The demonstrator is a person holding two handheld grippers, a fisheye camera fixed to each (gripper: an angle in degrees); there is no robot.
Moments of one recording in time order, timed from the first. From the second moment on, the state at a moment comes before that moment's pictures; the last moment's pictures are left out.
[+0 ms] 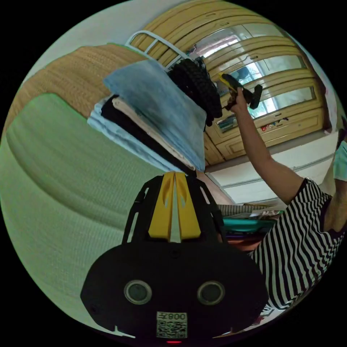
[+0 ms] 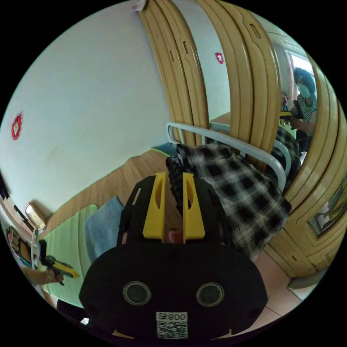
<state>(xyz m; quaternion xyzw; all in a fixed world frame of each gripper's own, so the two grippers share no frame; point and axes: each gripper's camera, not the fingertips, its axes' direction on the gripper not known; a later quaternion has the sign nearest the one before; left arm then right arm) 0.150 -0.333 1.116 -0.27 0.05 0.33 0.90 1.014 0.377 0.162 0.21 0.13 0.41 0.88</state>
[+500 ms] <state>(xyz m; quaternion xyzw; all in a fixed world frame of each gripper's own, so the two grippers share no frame) 0.005 -0.255 1.084 -0.35 0.08 0.22 0.91 1.071 0.378 0.179 0.16 0.14 0.48 0.85</state>
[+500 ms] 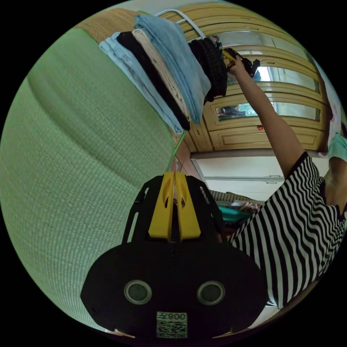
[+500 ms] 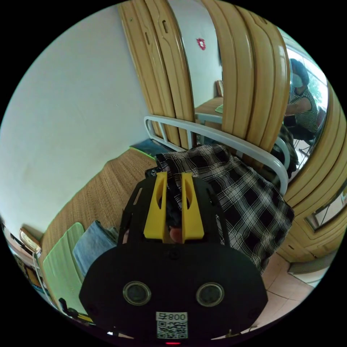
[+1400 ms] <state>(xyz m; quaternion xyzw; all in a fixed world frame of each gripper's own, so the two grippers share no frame) -0.192 -0.110 0.923 -0.25 0.11 0.16 0.95 0.926 0.479 -0.029 0.49 -0.15 0.30 0.80</state>
